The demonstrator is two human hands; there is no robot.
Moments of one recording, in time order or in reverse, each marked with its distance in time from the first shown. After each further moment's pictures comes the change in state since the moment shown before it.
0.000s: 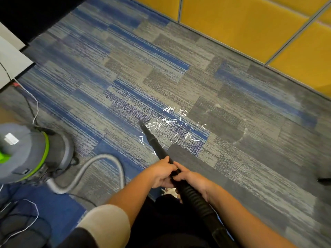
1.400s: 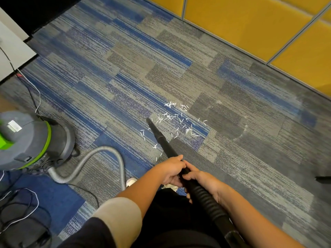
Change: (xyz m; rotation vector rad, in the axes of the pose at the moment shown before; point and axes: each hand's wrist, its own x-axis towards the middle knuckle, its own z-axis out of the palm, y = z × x) left_hand -0.001 -0.027 0.029 0.020 -0.080 -0.005; right_hand -0.028 0.034 -0.006 0.017 0.005 0.008
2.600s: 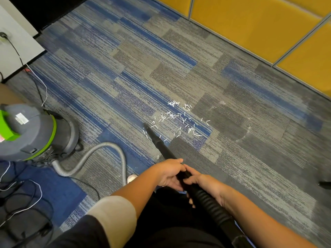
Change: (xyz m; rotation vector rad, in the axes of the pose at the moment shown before) left_hand -0.015 -0.012 0.001 -0.055 -0.028 -0.046; right_hand -0.011 0.009 0.000 -0.085 -0.028 0.039
